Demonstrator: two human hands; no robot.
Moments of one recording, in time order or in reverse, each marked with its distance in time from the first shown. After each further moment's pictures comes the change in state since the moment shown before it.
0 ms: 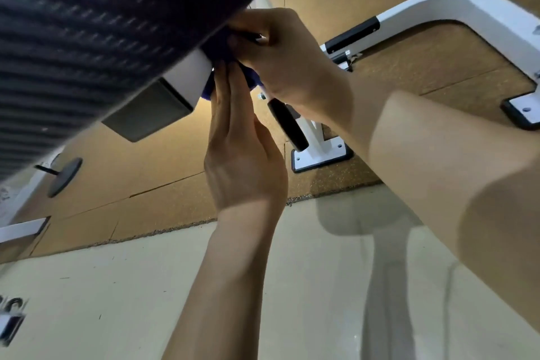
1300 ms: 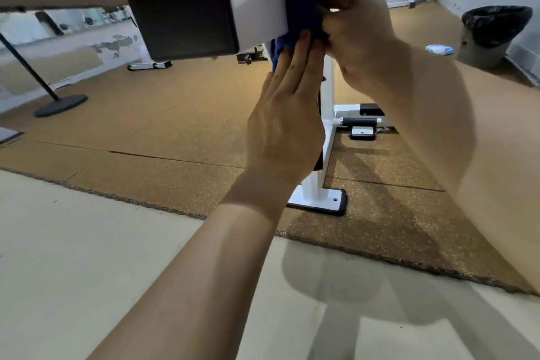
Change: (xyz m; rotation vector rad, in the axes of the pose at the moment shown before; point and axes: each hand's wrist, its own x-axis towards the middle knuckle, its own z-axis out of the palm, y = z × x) left_hand 0.022 -0.015 0.071 0.039 0.094 0.005; right_hand 0.061 0.027 -0.019 0.039 -0.033 0.066
